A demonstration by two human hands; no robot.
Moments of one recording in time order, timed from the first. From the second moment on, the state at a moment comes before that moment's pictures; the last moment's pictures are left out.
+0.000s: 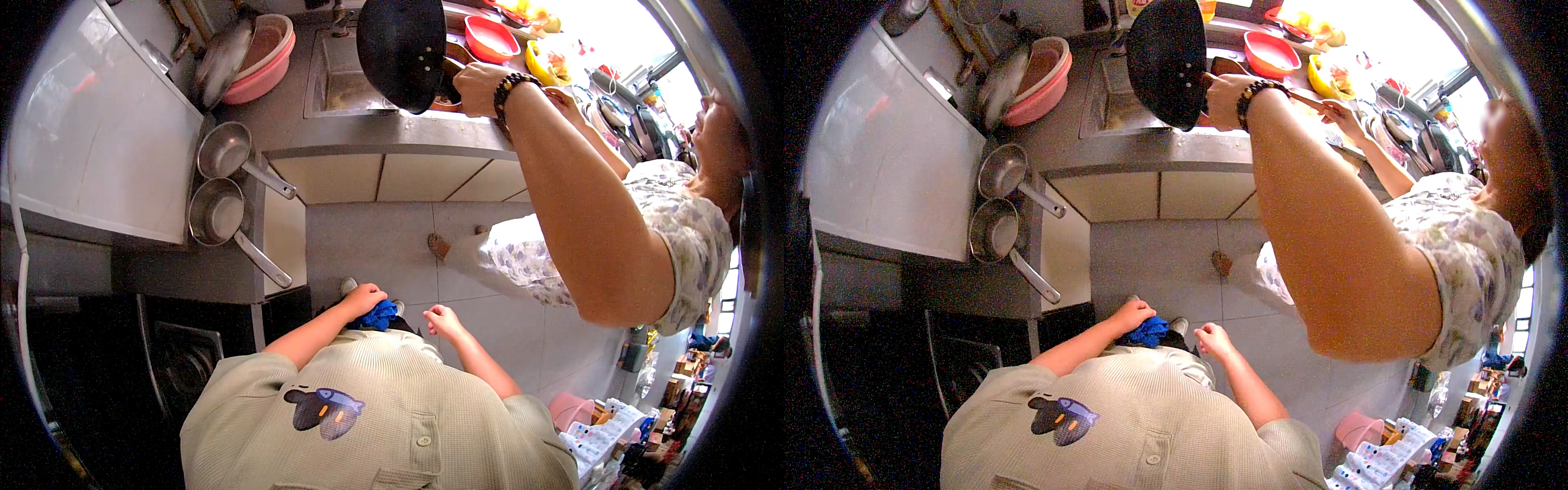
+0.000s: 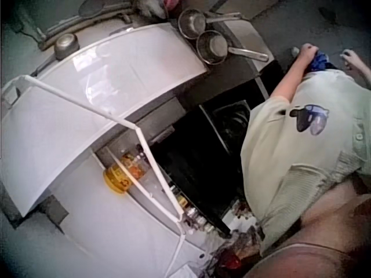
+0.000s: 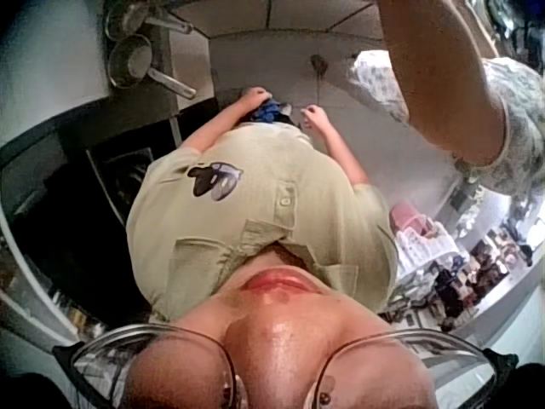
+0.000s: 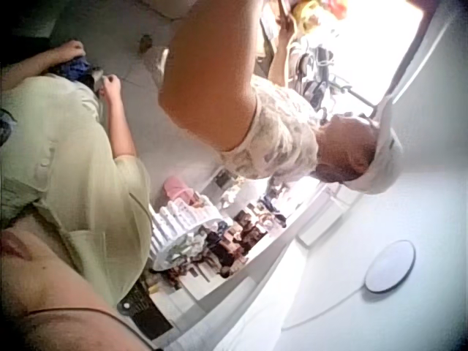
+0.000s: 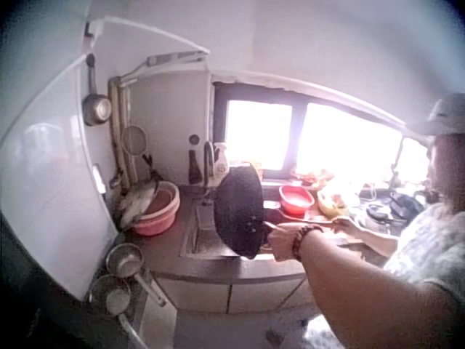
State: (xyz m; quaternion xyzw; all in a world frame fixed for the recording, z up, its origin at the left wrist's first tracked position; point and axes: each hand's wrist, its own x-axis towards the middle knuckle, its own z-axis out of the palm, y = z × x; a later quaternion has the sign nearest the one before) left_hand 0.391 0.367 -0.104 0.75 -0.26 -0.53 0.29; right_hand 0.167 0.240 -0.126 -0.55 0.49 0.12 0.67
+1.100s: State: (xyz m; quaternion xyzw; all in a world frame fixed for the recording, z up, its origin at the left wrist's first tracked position) left_hand 0.409 0.264 0.050 0.42 0.02 -0.59 0.69; right_hand 0.297 0.173 0.030 -0.47 0.29 -0.20 0.81
